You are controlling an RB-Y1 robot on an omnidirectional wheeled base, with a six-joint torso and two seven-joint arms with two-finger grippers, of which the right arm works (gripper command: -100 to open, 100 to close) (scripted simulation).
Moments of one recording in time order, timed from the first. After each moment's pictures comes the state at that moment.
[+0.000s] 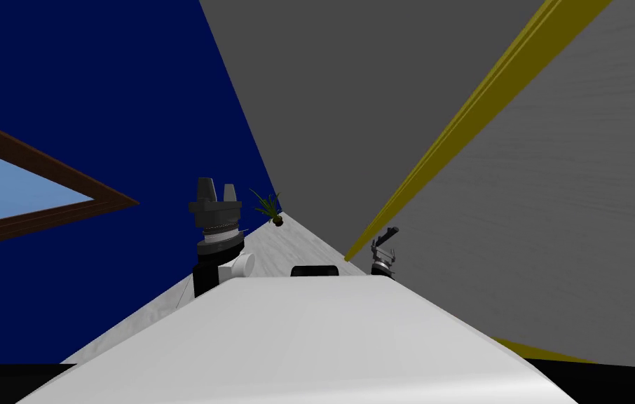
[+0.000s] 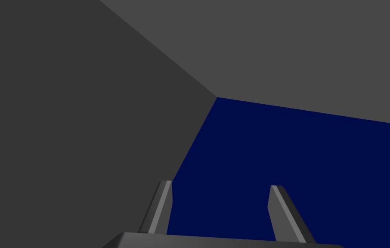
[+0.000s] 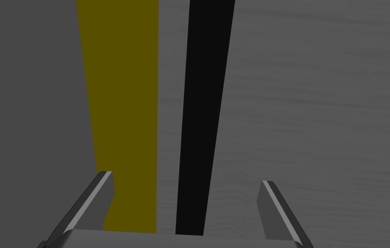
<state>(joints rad) 0.23 -0.37 0.30 -0.97 -1.16 -1.01 -1.14</state>
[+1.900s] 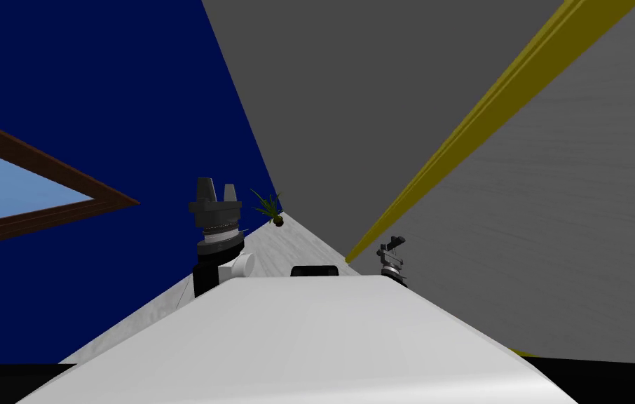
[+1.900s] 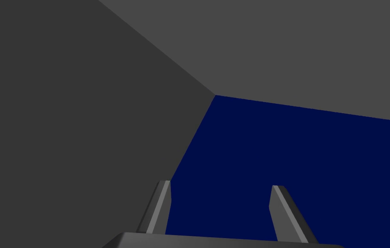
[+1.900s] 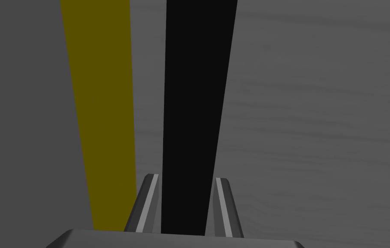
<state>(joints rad) 0.26 -0.48 0.34 -0.92 -1.11 -1.02 -1.31</state>
